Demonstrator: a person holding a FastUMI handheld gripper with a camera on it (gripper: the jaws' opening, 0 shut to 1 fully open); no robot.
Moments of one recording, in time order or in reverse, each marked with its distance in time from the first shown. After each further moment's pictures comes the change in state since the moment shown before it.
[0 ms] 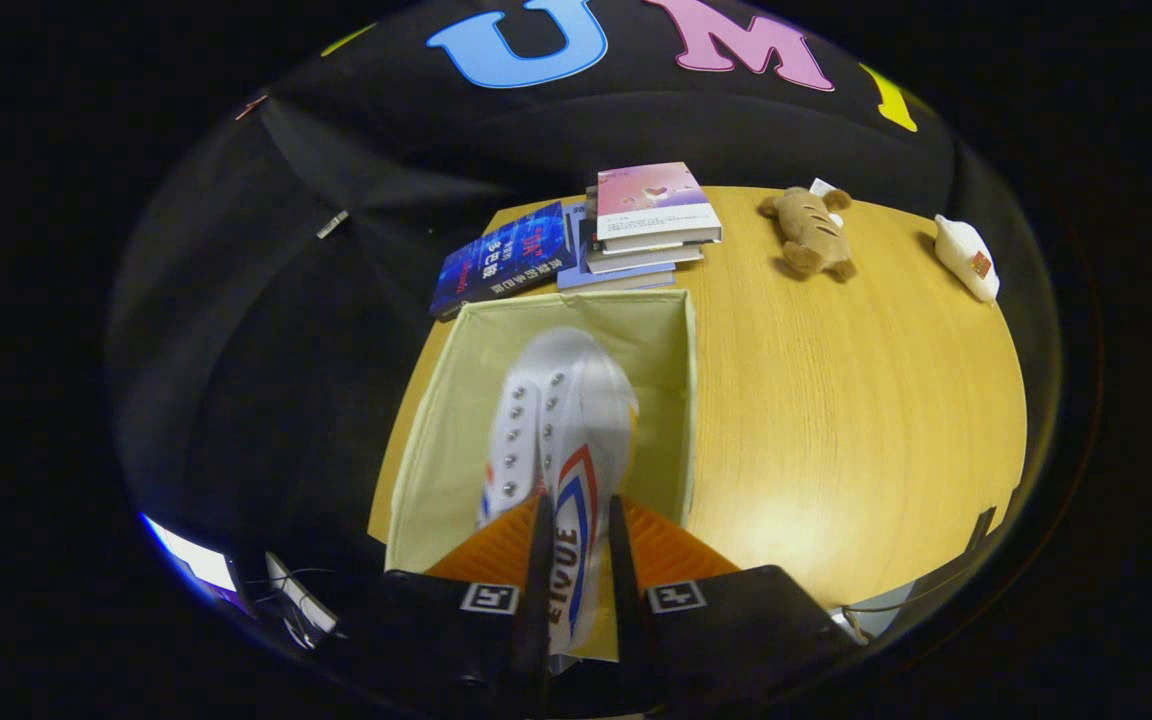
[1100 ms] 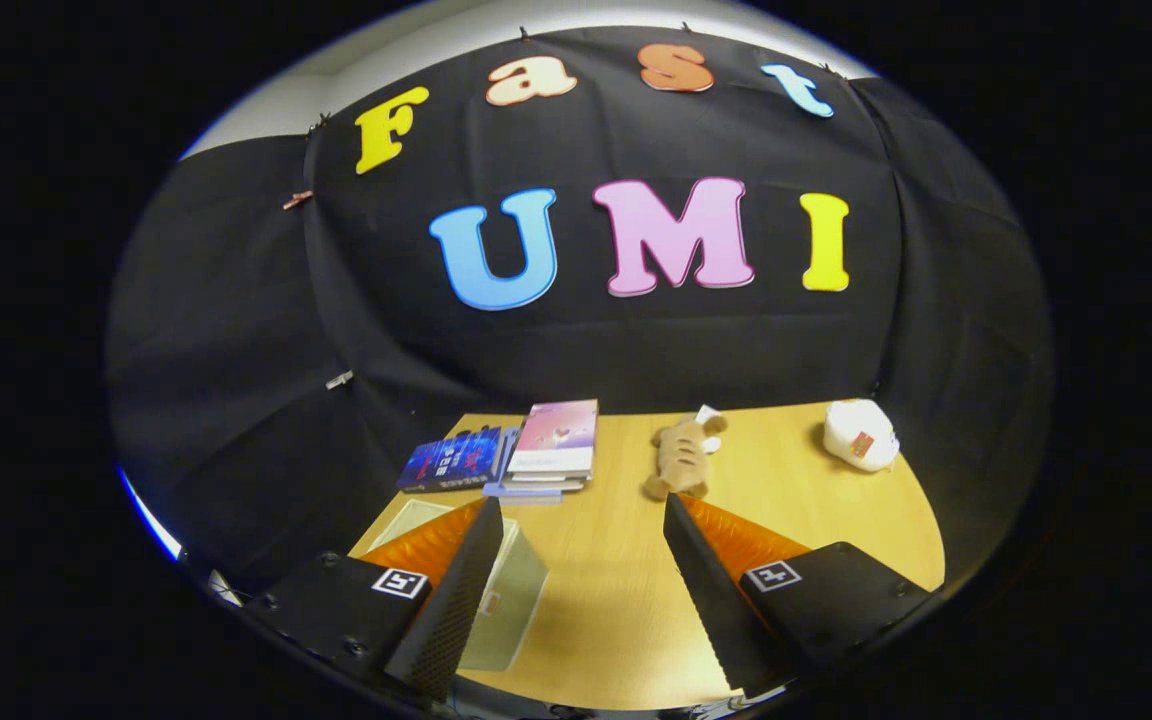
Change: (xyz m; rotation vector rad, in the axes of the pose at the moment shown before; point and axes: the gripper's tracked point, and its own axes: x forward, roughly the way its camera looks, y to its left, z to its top) arm -0.214 -0.159 0.156 -0.172 -0.623 -0.117
